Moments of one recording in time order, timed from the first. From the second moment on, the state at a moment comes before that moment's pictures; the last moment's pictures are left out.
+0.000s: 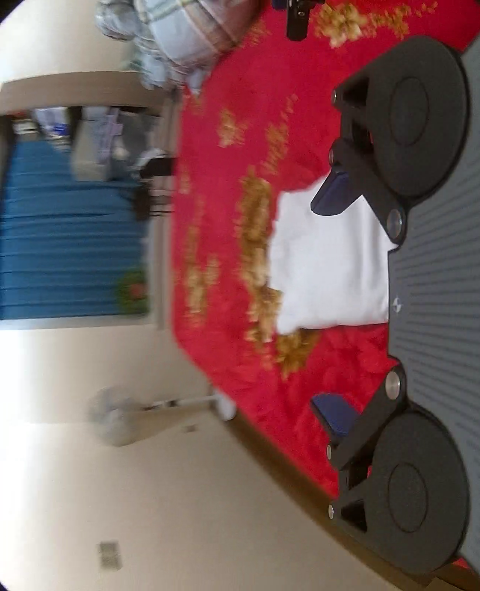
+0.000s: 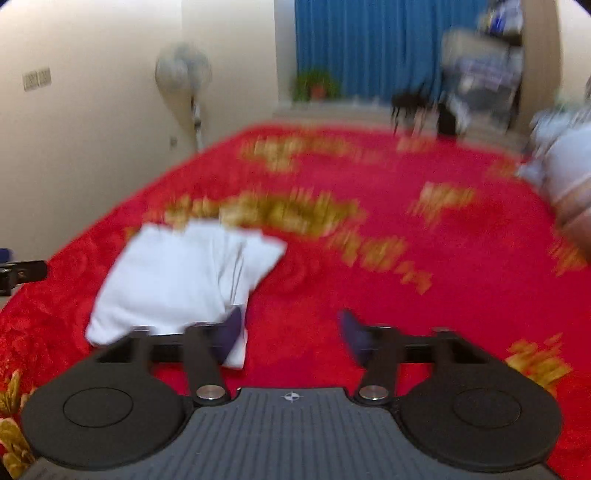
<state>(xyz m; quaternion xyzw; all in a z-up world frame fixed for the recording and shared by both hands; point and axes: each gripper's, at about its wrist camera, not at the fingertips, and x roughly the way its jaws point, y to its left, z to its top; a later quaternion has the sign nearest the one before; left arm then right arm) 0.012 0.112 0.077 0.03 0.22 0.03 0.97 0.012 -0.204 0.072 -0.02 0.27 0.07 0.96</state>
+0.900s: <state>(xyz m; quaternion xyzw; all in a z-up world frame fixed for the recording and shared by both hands) -0.010 0.080 -0.002 -0.03 0.33 0.06 0.94 -0.010 -0.169 0.012 0.00 0.31 0.05 0.95</state>
